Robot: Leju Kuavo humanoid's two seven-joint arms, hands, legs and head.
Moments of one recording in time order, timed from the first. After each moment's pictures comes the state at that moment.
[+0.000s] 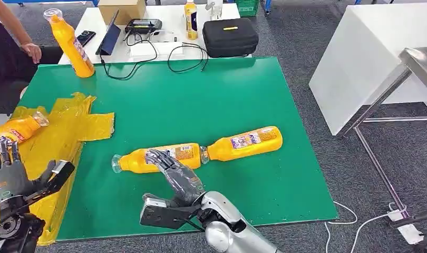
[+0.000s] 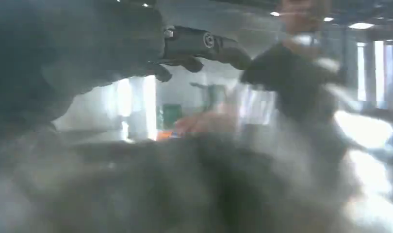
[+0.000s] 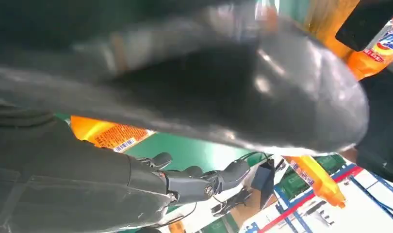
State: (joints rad) left arm -0.20 0.24 0.36 -0.83 -1.44 0.70 -0.07; right arm -0.31 0.18 0.84 -1.13 0.60 -0.21 -0.14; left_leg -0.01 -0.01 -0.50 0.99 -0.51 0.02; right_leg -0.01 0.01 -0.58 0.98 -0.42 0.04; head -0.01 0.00
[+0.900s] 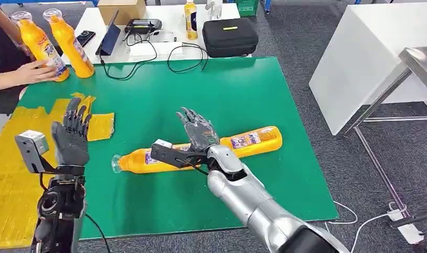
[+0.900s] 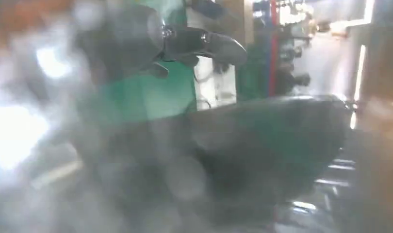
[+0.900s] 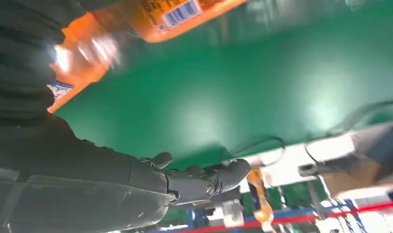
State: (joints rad) left arm -0.22 -0.08 0.23 -1.31 -0.01 -0.13 -0.42; right arm -0.66 0.30 0.64 -0.64 0.89 -0.22 0.04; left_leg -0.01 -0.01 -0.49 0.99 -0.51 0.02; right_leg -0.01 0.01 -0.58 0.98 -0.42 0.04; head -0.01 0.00
